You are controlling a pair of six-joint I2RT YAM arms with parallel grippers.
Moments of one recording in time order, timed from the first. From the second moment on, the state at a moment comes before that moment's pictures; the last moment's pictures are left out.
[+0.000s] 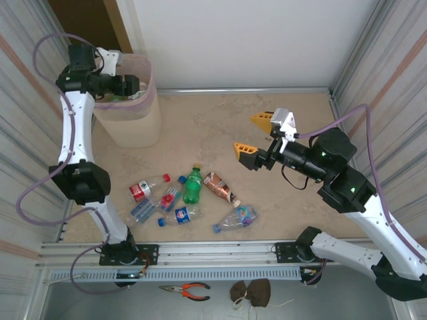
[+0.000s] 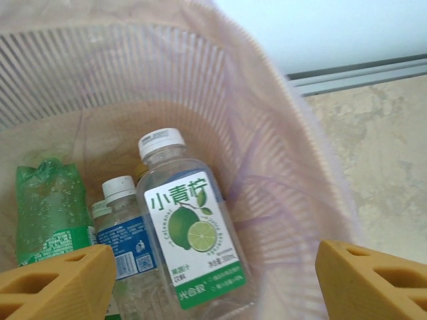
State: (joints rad) left arm 0.12 1.85 2.15 -1.02 0.42 0.18; right arm 0.79 0.86 1.24 -0.32 -0.22 -0.01
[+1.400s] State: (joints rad) left arm -0.31 1.47 1.14 -1.07 0.03 0.46; right arm 0.79 0.83 1.15 -0.43 -0.18 -0.01
